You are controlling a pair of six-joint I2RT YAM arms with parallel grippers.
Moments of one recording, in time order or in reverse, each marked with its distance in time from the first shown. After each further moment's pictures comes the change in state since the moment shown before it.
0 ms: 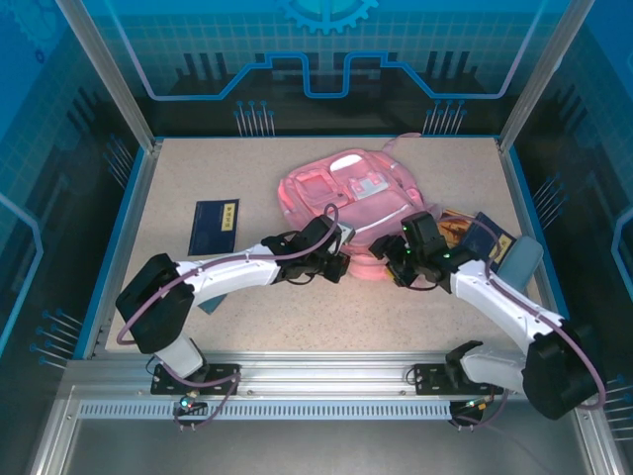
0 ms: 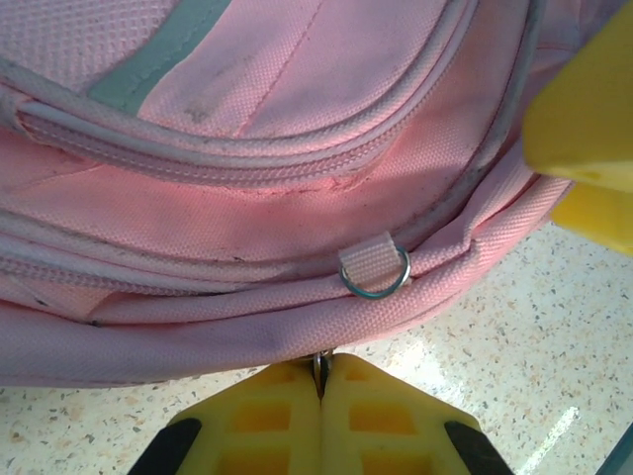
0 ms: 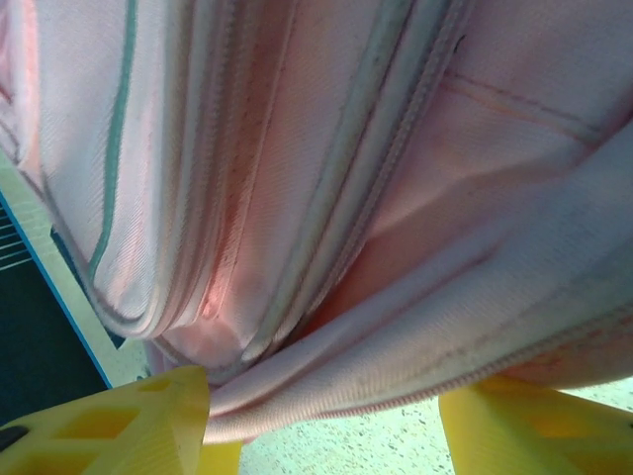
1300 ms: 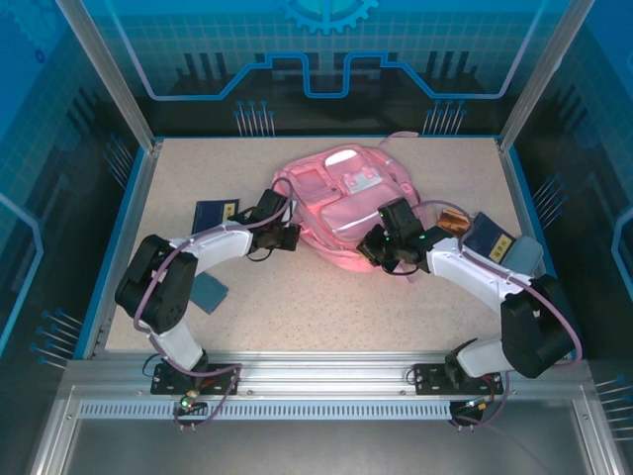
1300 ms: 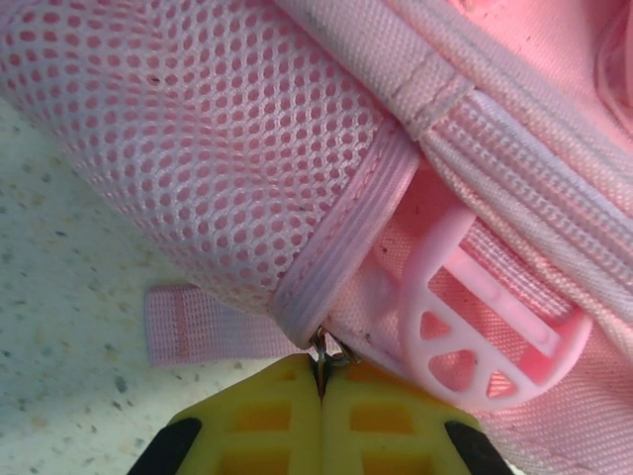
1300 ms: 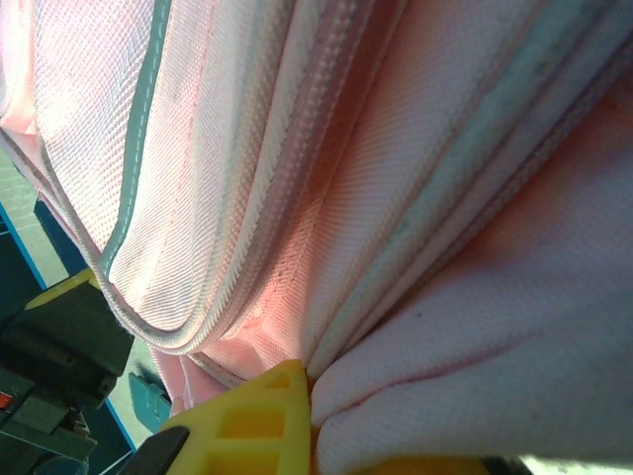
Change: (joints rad) left arm 0.401 0.074 -0.045 0.024 -0.054 0.123; right arm 0.060 0.224 0.157 0.056 -0.001 -0.054
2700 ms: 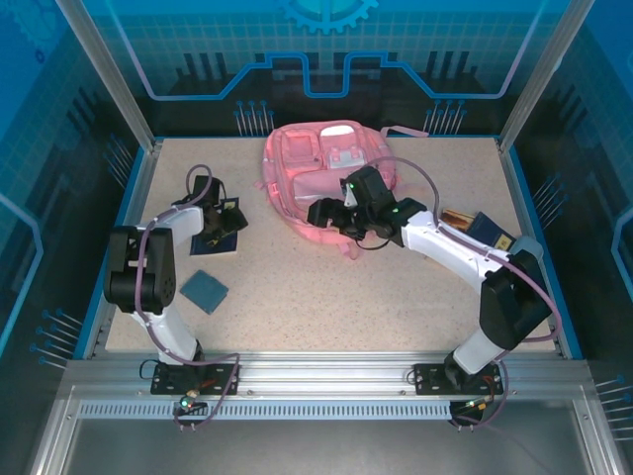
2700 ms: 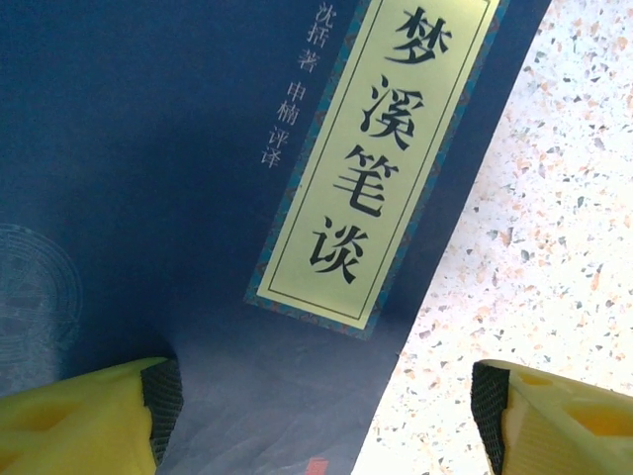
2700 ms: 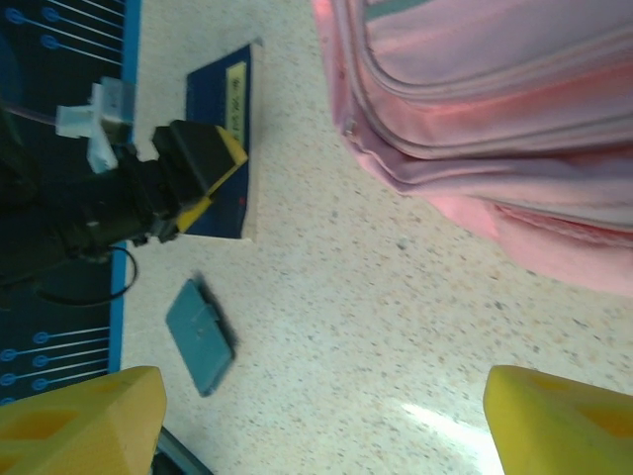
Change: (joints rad) left arm 0.443 0.074 0.039 -0.147 0.035 -0.290; right arm 0.108 0.175 0.336 0.000 -0.069 -0.424
